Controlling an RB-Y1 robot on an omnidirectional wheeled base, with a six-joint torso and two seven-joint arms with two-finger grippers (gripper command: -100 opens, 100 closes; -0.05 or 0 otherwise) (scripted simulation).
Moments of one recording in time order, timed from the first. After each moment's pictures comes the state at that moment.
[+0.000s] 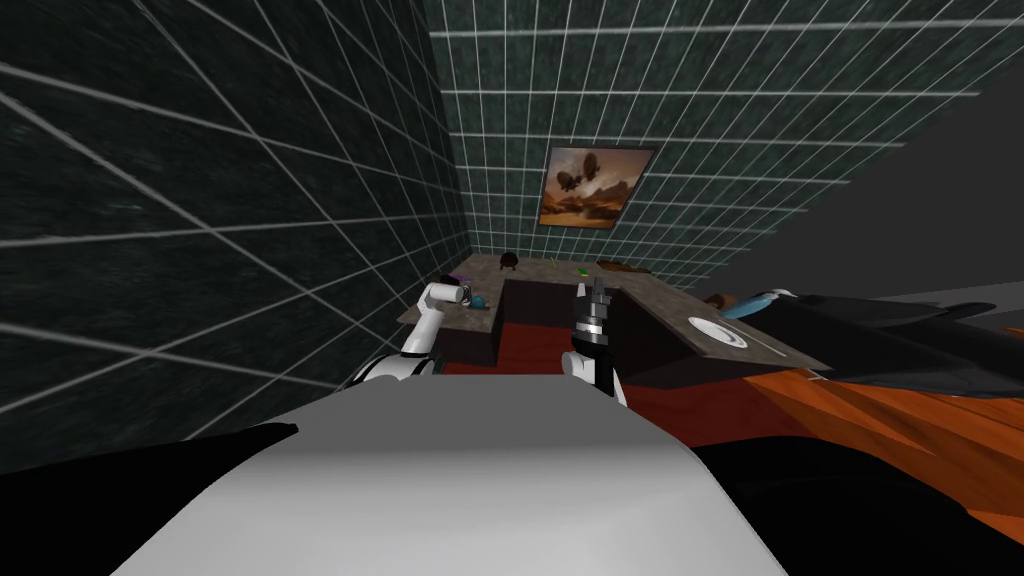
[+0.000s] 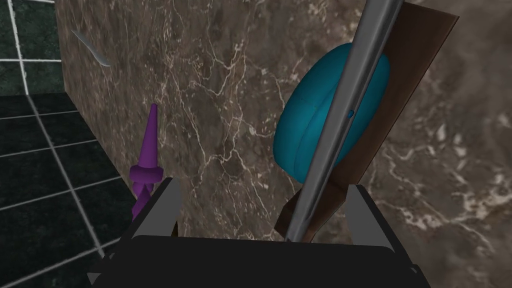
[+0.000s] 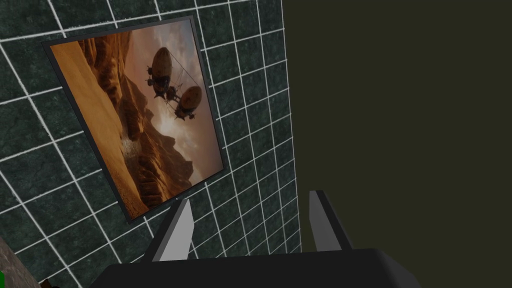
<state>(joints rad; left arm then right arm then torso) -0.47 0.24 0.03 -1.55 0.19 1.25 0.30 0.45 0.02 0.00 -2.27 -0.07 -0.42 -0.05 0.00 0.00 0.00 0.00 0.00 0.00</state>
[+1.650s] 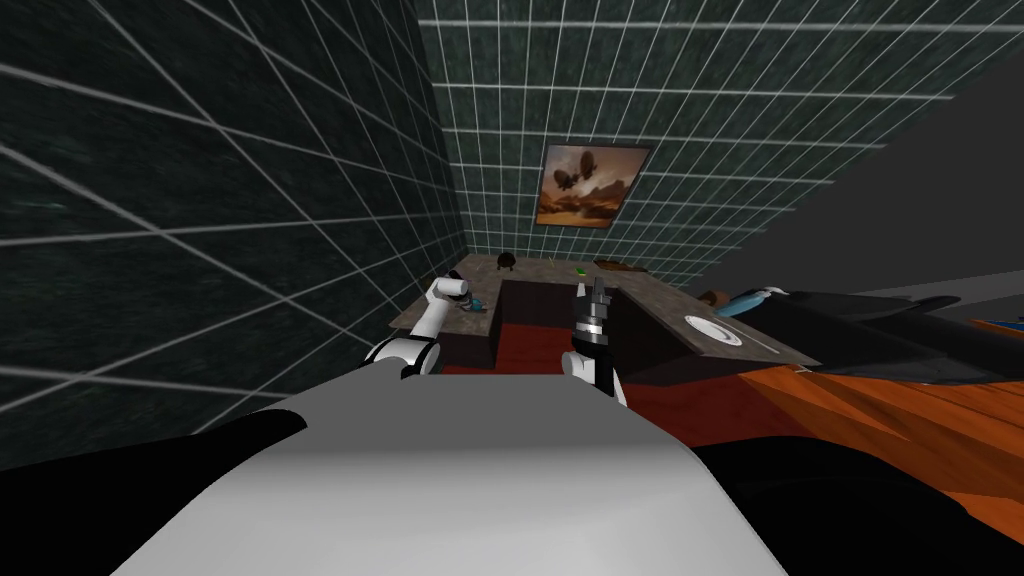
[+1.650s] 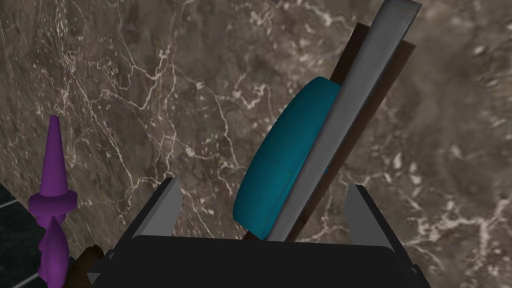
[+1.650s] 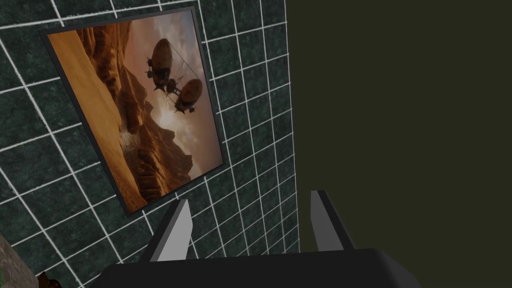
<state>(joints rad) -0.64 0.24 0.05 -1.28 0.20 1.42 0.35 0.45 0.02 0.00 -2.27 -0.07 -0.42 -0.05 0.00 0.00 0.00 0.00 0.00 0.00</state>
